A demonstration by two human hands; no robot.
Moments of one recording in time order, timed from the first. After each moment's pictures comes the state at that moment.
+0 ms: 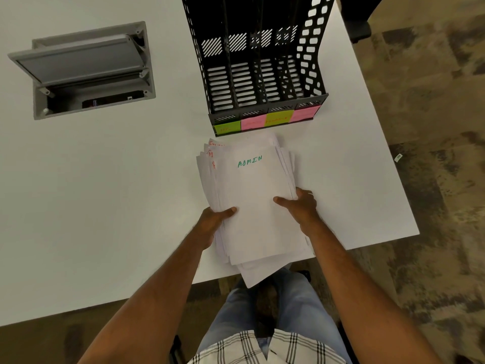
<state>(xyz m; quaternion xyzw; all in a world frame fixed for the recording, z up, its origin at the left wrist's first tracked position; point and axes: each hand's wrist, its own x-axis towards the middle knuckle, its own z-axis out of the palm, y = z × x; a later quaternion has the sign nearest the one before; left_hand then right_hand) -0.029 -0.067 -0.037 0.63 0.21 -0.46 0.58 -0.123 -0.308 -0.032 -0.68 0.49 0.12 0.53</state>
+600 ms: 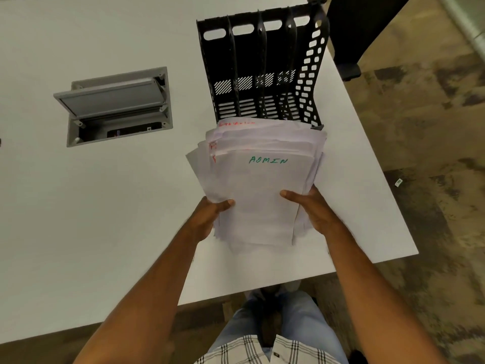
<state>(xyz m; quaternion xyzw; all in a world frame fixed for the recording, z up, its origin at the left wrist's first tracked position) 0.028 -0.070 0.042 0.63 0.07 -0.42 0.65 -0.093 -0.334 0.052 -0.57 0.30 0.02 0.76</state>
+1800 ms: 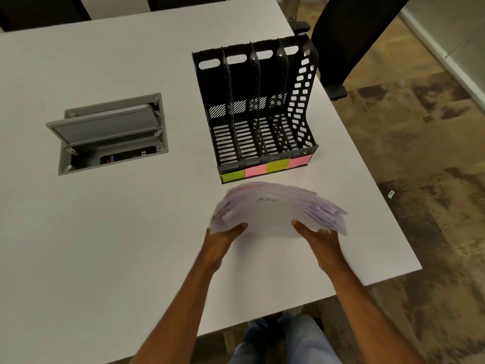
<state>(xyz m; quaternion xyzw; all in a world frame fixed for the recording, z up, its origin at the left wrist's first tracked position) 0.011 -0.087 0.039 0.67 -0.01 -0.31 0.67 -0.129 -0.312 0.030 -0.63 0.37 -0.13 0.67</state>
